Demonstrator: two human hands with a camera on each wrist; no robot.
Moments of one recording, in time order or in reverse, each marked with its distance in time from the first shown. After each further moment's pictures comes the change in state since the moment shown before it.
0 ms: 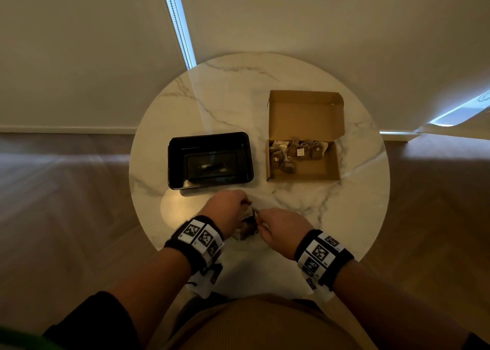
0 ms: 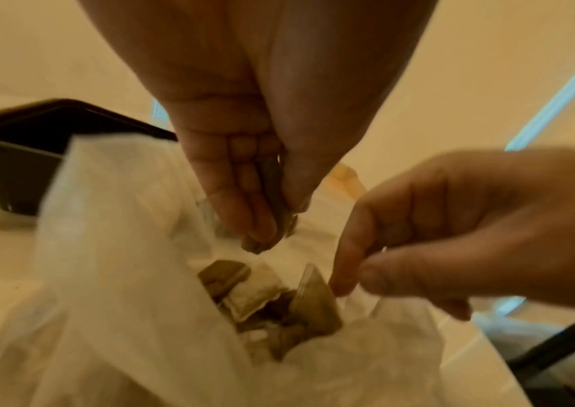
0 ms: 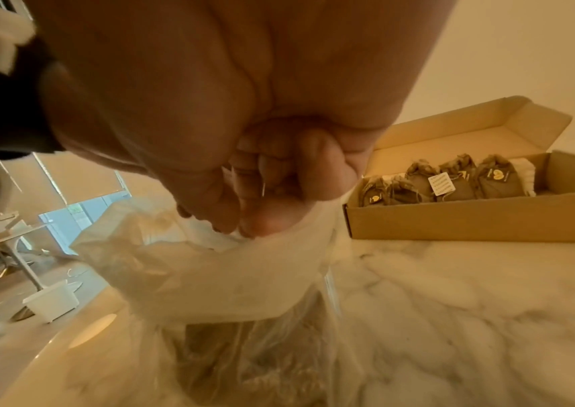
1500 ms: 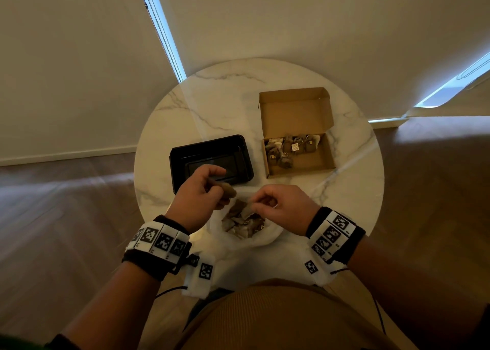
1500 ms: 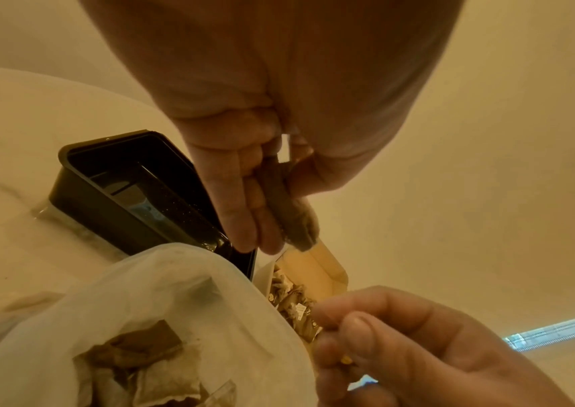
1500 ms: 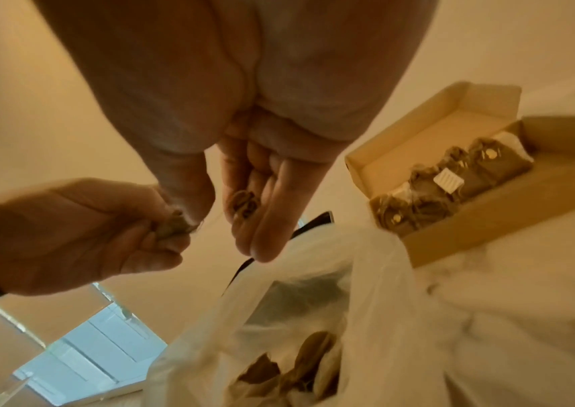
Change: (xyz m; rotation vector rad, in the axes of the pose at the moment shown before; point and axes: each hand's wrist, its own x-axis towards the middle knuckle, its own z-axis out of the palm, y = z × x) left_hand -0.050 -0.025 -0.068 -0.763 0.141 -0.035; right_hand -0.014 -0.021 -0.032 0.458 0.256 -0.104
